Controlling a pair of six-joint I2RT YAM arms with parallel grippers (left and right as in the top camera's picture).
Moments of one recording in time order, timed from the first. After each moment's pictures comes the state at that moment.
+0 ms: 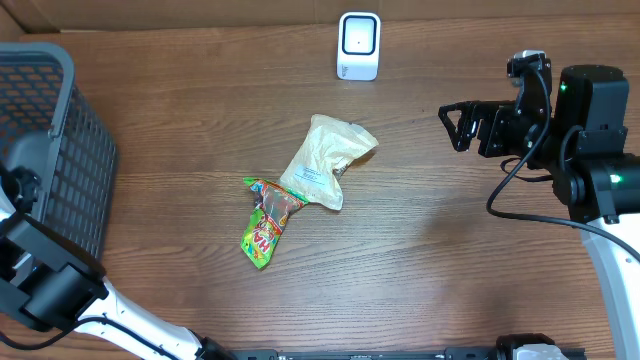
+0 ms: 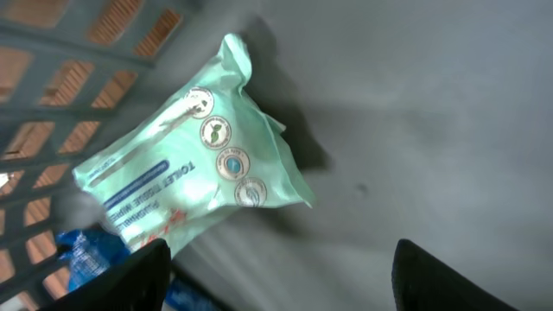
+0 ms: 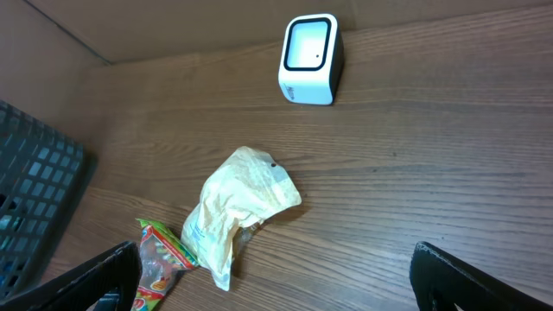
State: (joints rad) left arm 0.83 2.13 1.80 -0.99 -0.25 0.05; right arm 0.06 1.26 1.32 -0.75 -0.44 0.17
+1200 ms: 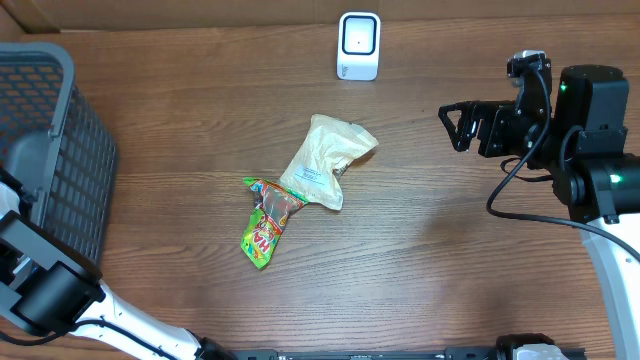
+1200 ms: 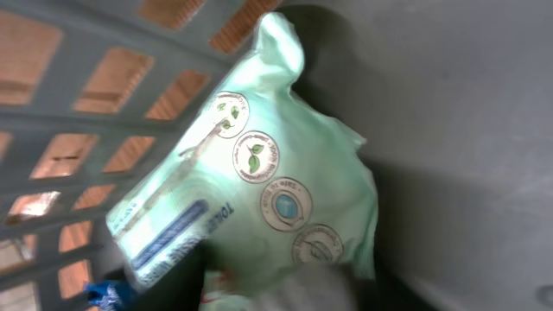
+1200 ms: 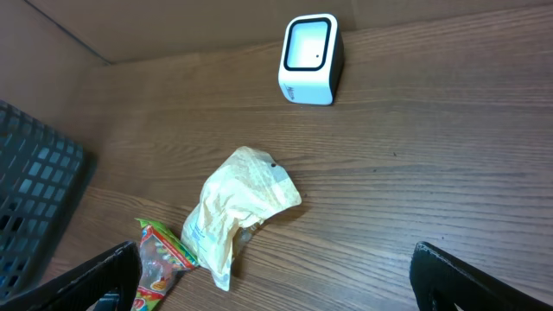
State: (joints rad) left arm 0.87 2.12 1.59 -0.69 -0.44 0.10; right arm 0.06 1.26 1.32 -0.75 -0.44 0.17
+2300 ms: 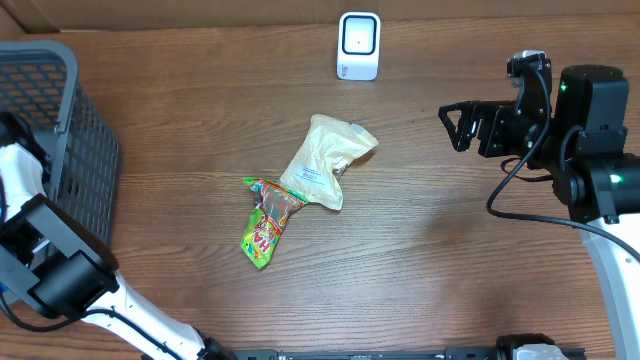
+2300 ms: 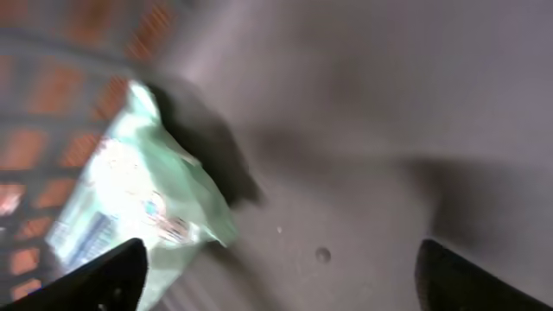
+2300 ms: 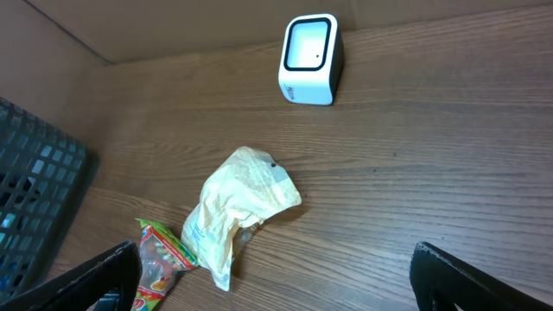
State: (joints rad) left arm 0.72 2.13 1.69 -0.80 -0.41 0.00; right arm 0.06 1.26 1.32 -0.75 -0.44 0.17
